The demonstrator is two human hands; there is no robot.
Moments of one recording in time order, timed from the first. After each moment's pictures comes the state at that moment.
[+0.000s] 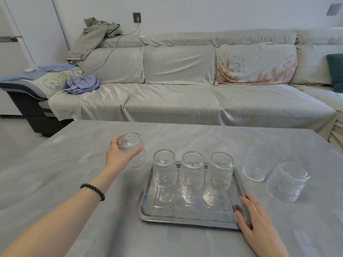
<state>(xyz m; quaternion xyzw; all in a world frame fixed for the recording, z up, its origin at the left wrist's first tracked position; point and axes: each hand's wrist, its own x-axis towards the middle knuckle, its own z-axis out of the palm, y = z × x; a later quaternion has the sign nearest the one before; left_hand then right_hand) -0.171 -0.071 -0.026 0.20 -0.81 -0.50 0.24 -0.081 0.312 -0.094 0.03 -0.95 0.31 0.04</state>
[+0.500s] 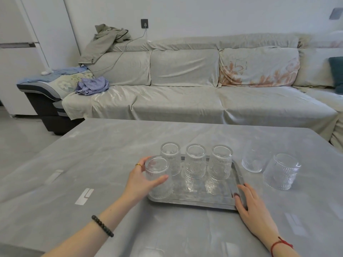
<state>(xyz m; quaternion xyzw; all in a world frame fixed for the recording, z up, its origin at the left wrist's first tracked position) -0.060 -0.006 -0.042 0.07 -0.83 -0.53 0.16 -0.074 0.313 -0.095 0.04 -0.95 0.32 0.04</state>
